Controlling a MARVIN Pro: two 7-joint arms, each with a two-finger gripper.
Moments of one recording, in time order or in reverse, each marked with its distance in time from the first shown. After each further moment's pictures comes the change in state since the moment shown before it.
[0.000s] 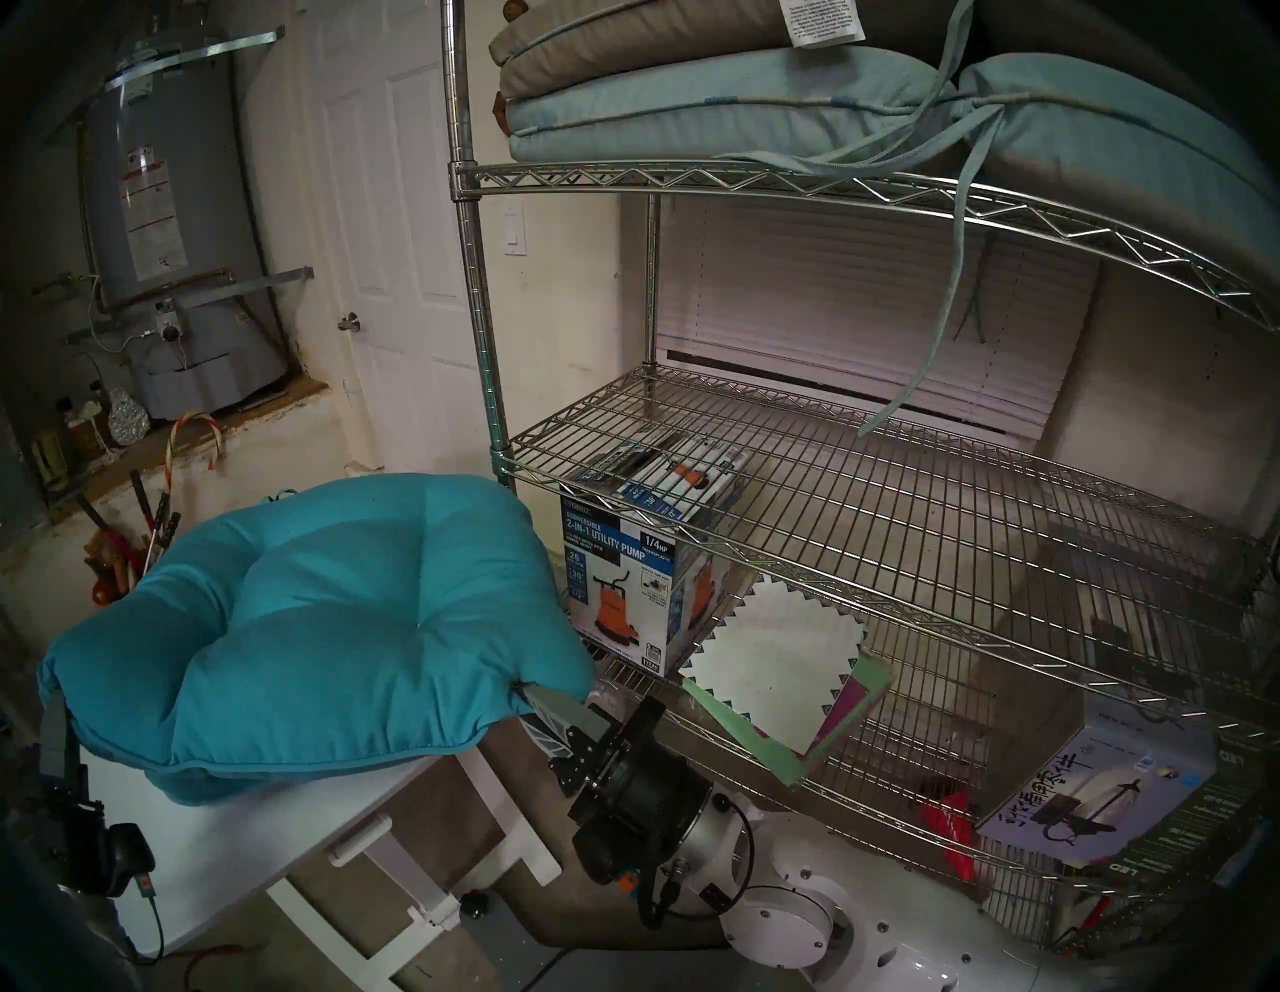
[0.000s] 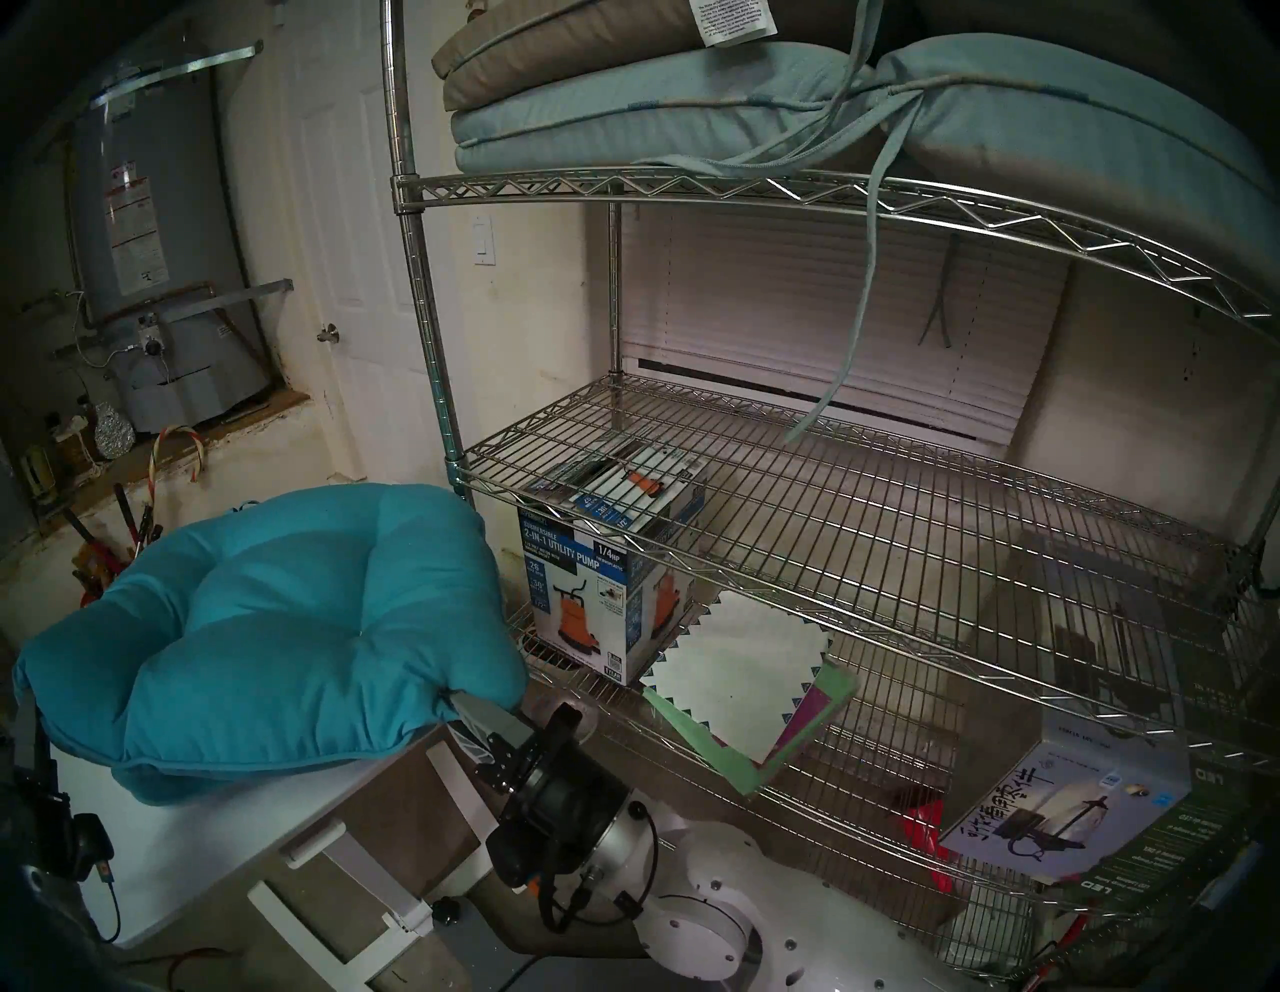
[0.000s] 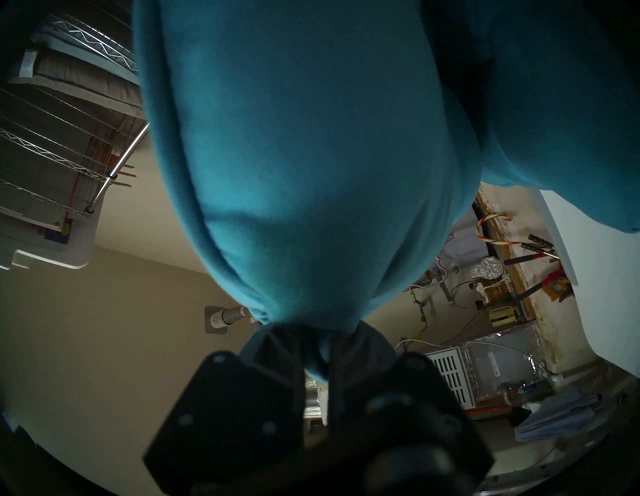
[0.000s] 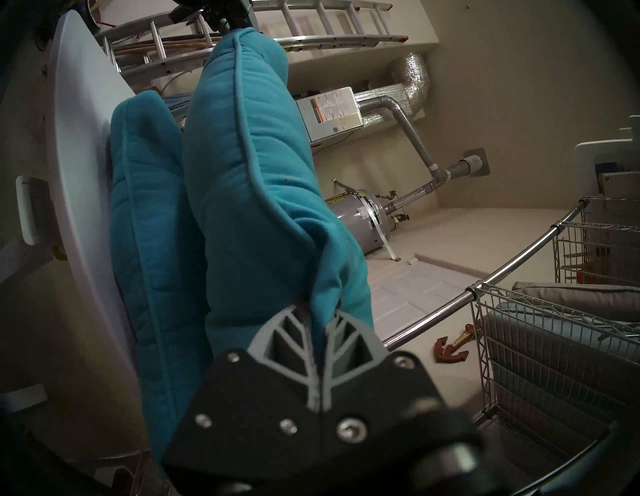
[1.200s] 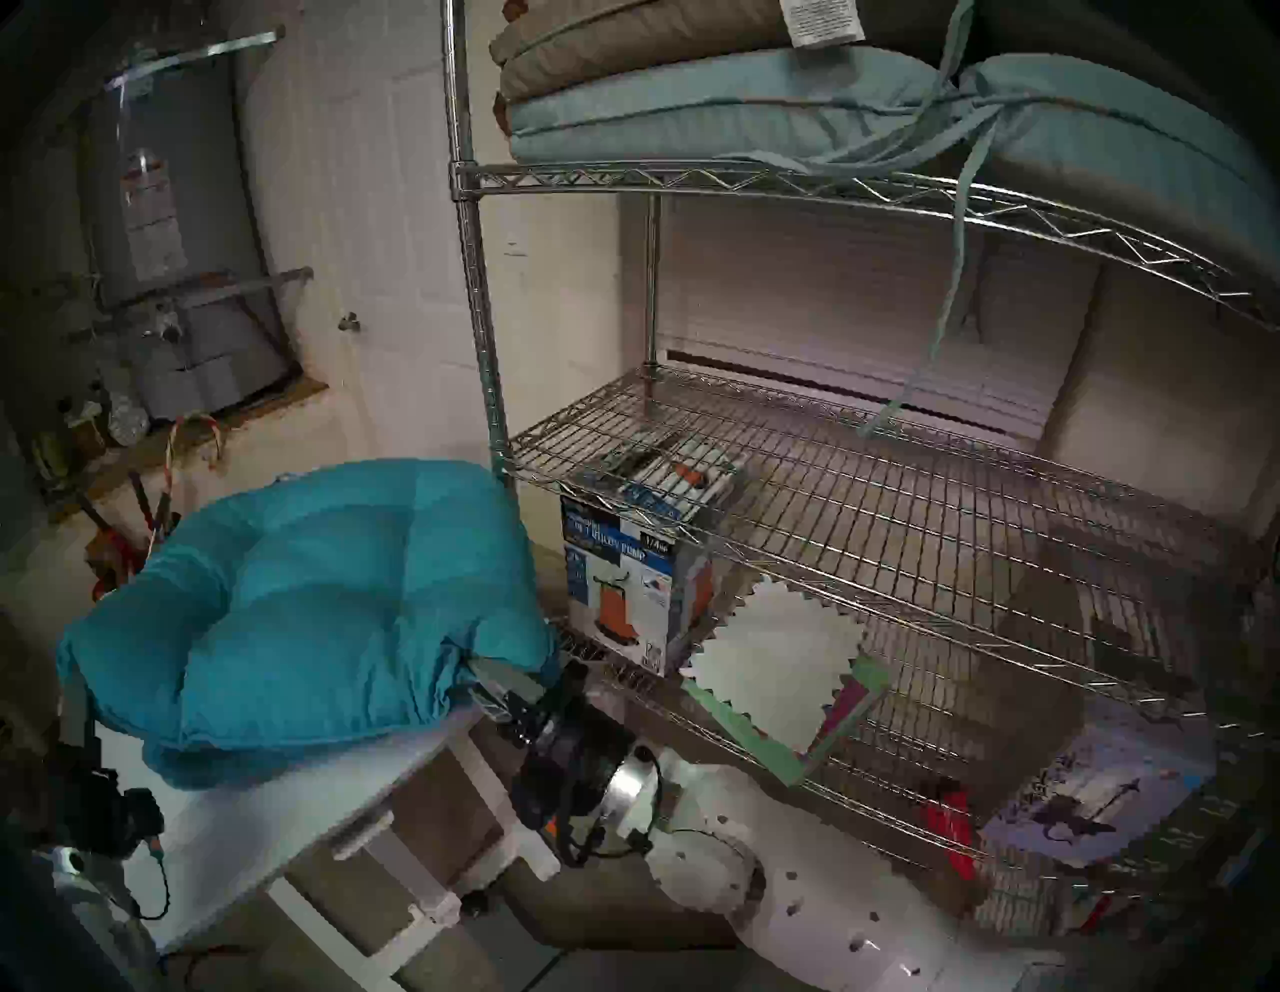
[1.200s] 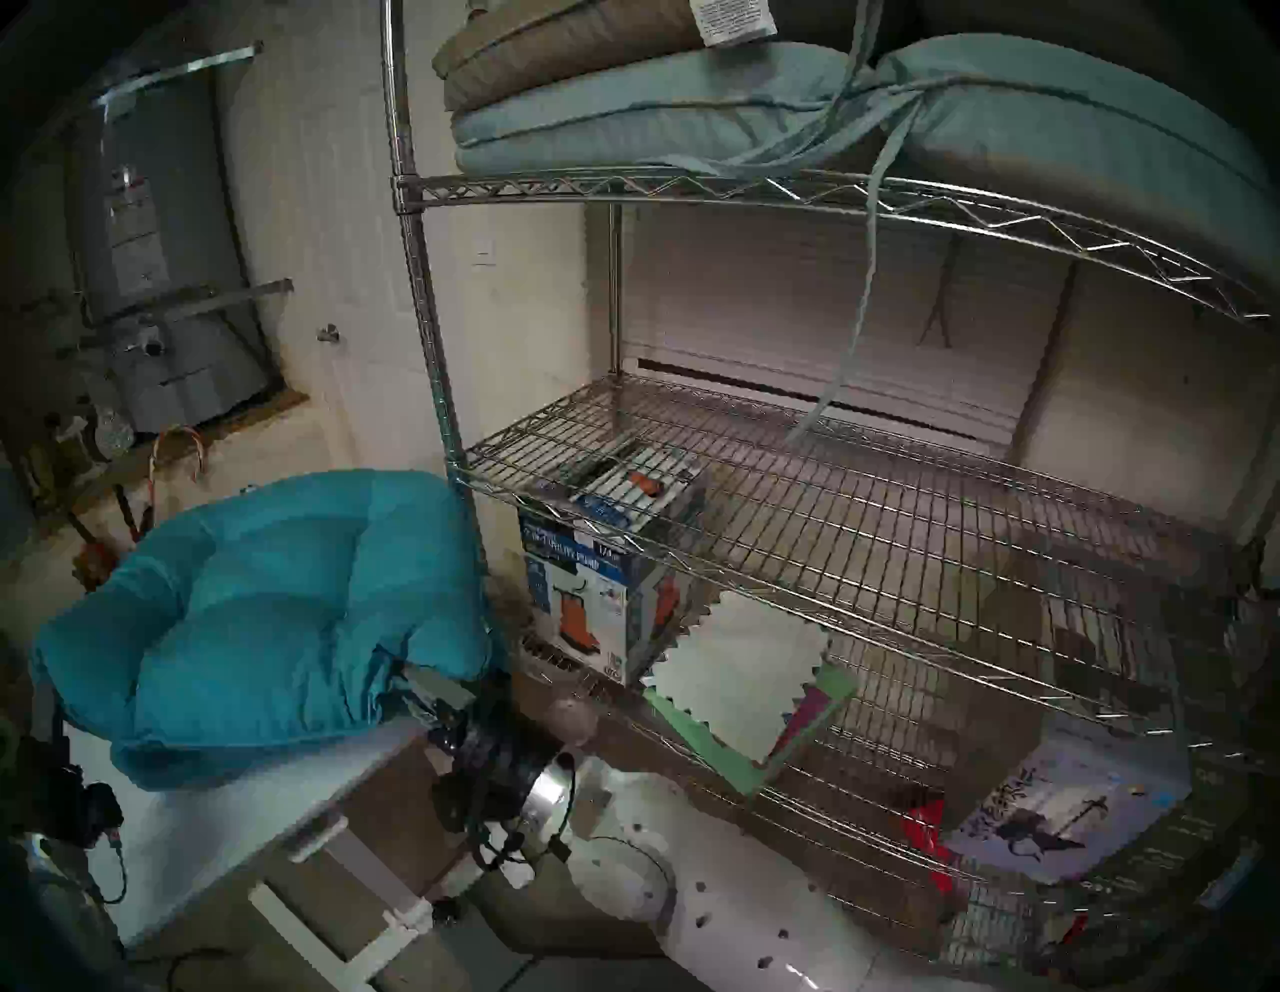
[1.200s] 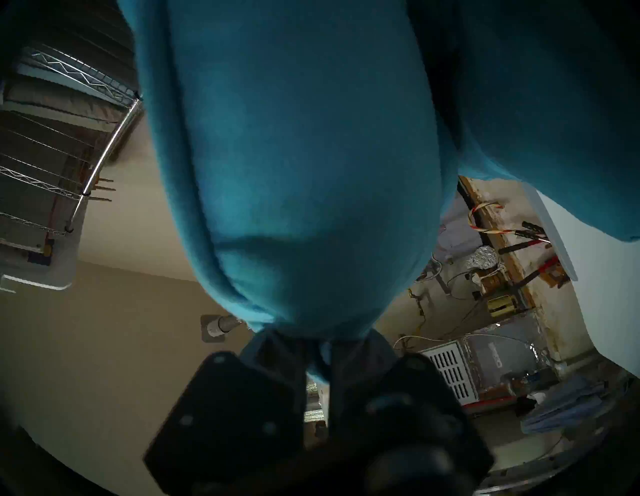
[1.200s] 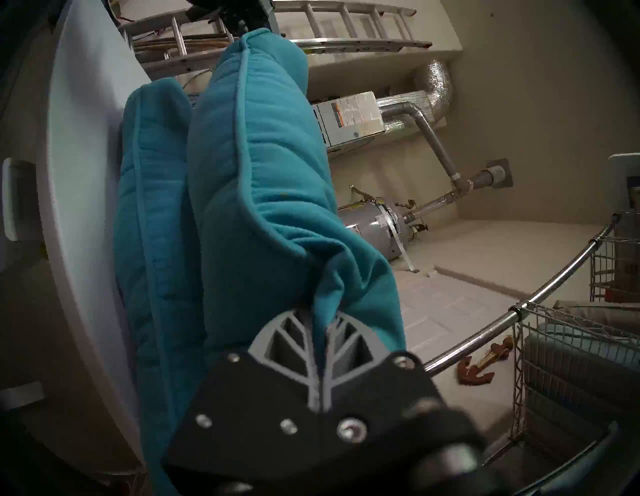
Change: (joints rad) left arm -0.118 0.110 0.011 0.110 0.075 0.055 -0.058; right arm 0.161 -0.191 -0.053 0.198 -0.045 -0.015 0.080
